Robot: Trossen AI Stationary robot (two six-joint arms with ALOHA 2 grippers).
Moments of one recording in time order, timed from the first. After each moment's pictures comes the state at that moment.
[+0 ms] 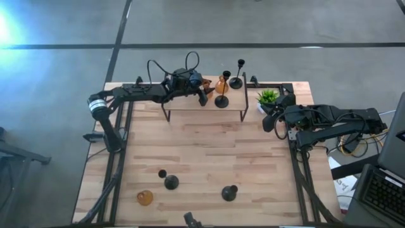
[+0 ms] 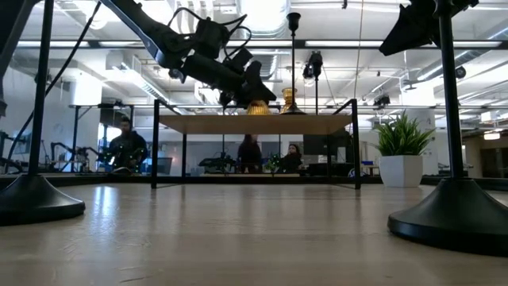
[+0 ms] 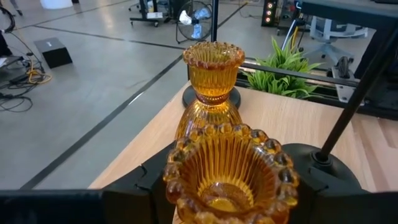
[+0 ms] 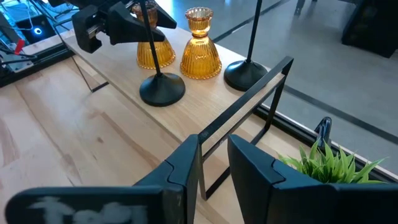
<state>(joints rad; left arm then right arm) 0.51 1.71 1.15 0.35 0.11 0.05 0.06 0.73 0.85 -0.76 0.71 0.55</state>
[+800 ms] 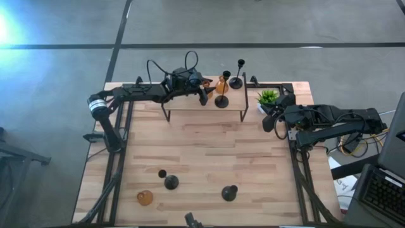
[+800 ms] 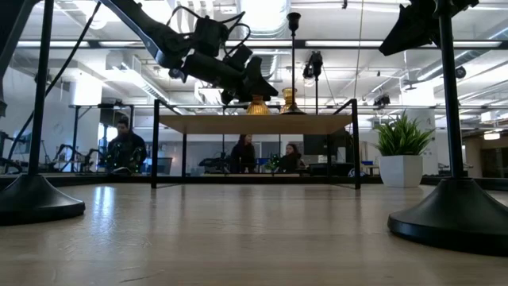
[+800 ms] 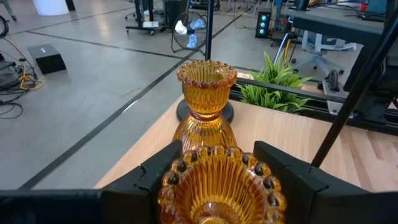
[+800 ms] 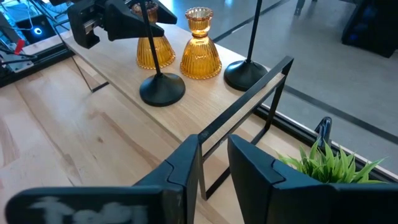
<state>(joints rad) 0.51 1.71 1.15 0.38 0.14 0.03 0.06 0.73 0.85 -0.76 0.71 0.55</state>
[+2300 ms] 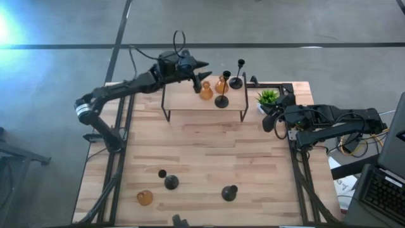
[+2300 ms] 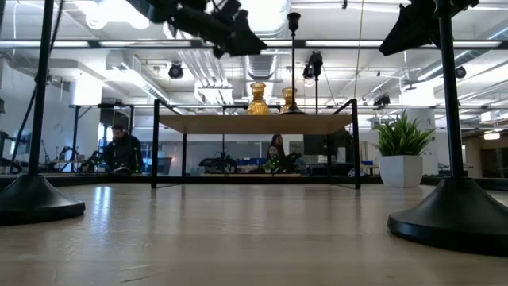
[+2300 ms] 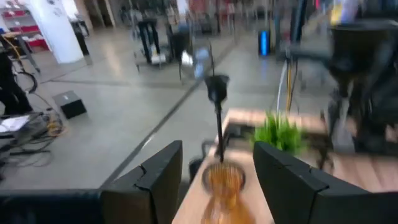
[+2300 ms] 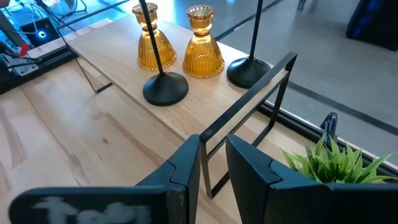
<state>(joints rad) 0.54 1.54 1.35 0.08 0.15 0.18 0.06 0.73 0.85 -0.76 0.69 0.58</state>
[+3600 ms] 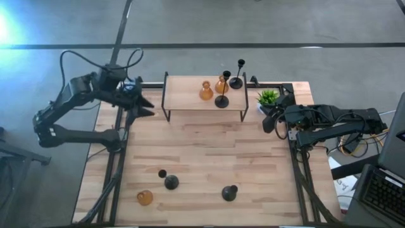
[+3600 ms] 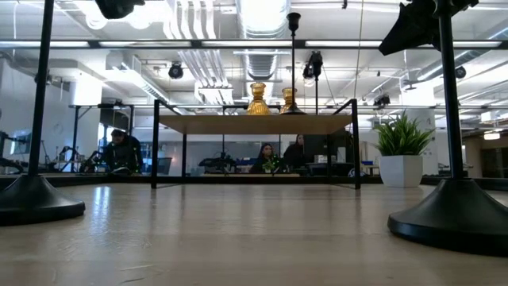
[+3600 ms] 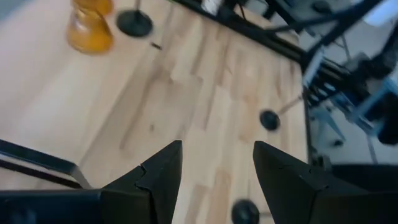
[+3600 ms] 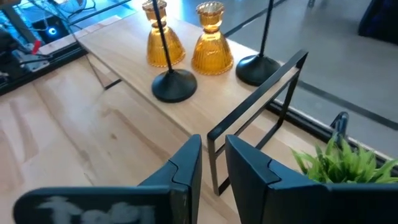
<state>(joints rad) 0.46 0.93 1.40 -1.14 0.41 -0.11 0.06 0.73 0.85 -0.75 0.65 0.57</state>
